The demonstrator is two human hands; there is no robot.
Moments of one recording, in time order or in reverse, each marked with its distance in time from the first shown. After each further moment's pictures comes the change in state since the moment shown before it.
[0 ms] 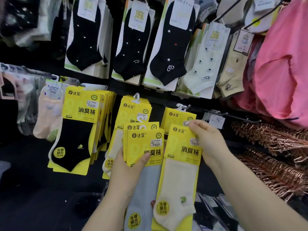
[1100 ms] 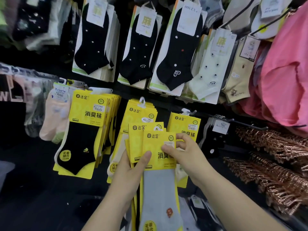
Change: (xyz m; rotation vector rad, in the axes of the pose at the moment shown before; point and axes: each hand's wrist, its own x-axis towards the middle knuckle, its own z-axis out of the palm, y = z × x) left_hand -0.002 0.020 -0.009 -0.206 -0.158 0.003; right_hand -0.031 0.014 0.044 -0.224 -0.233 -0.031
